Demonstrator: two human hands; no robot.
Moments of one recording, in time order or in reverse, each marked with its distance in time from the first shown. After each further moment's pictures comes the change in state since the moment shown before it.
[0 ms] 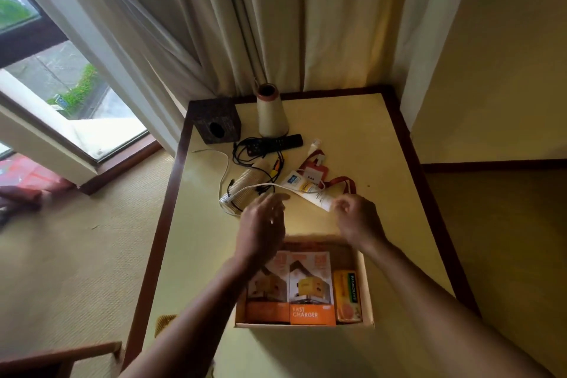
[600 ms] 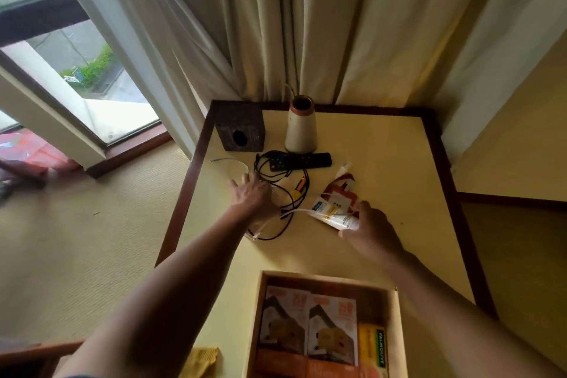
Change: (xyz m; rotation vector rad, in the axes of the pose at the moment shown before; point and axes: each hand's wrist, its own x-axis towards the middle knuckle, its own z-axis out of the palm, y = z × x) left_hand 0.130 -0.114 -0.003 0.738 -0.570 -0.313; right_hand 0.082 -0.018 0.033 -0.394 -0.194 0.064
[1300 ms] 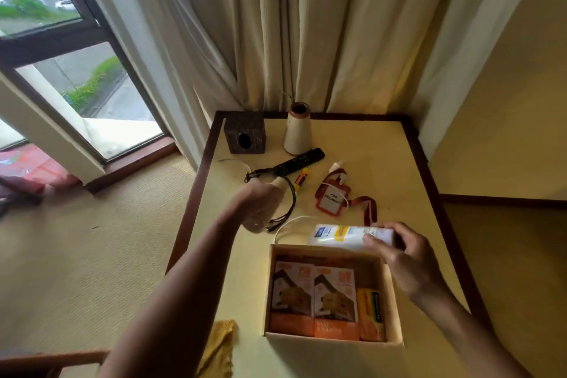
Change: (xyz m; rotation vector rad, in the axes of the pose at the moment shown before) left_hand -0.096 -0.007 -0.058 -0.875 -0.169 -0.181; right_hand -0.180 -0.001 -0.054 0.825 0.151 -0.023
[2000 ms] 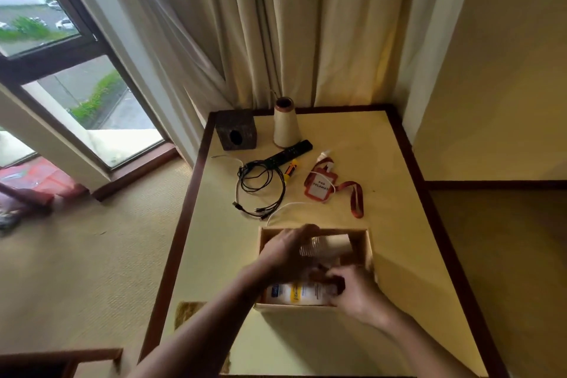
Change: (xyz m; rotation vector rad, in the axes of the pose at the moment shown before) left_hand -0.100 -0.043 0.107 0.424 -0.142 0.610; right_hand -0.044 0.084 0.031 -0.558 -0.444 -0.103
